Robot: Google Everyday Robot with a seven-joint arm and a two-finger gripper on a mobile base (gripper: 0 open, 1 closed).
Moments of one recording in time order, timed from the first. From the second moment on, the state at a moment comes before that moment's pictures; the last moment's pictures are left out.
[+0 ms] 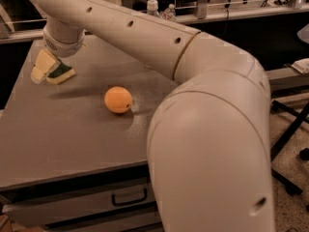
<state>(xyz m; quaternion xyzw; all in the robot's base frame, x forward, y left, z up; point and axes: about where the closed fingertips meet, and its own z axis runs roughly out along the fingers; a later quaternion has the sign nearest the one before) 0.682 0.279 0.873 -0.49 0.82 0.11 0.28</state>
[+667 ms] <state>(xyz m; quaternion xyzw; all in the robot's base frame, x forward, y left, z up) 0.696 0.296 0.853 -0.49 0.83 0.10 0.25</state>
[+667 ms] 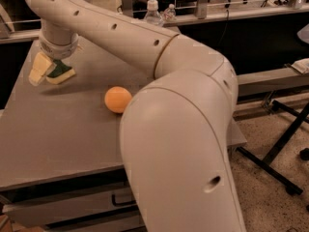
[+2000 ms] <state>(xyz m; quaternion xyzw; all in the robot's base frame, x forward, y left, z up) 0.695 0.256 0.878 -0.50 0.83 0.08 0.23</state>
